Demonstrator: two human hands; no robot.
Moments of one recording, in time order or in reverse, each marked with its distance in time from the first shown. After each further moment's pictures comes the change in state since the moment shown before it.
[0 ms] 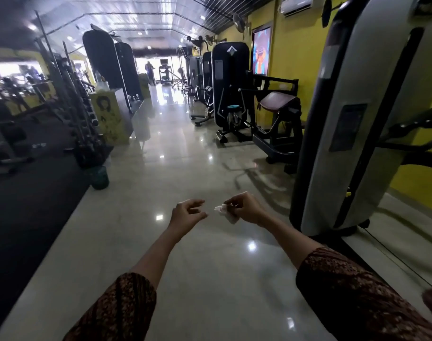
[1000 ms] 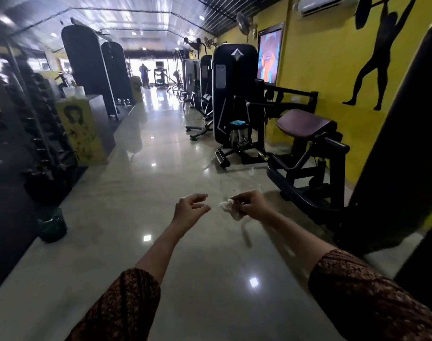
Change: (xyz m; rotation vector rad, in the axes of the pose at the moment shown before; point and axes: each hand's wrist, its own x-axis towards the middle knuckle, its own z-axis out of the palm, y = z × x) left_hand 0.750 -0.077 0.015 -0.083 -0.015 0.006; right_hand 0.723 0.169 -0.075 0.055 0.041 0.069
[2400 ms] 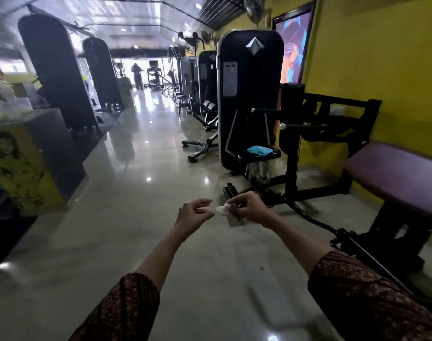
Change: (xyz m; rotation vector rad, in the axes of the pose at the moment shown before) left_hand 1.000 -0.160 -0.021 0.032 -0.064 0.023; right_hand 1.007 0.164 -0.002 0.041 -0.010 -0.046
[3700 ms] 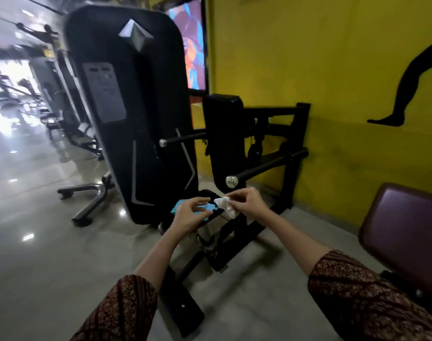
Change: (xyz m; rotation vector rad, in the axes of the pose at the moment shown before) left_hand 0.824 -0.019 0.282 0.038 -0.452 0.296; right_hand 0.633 0.338 -0.304 0.004 0.485 0.227
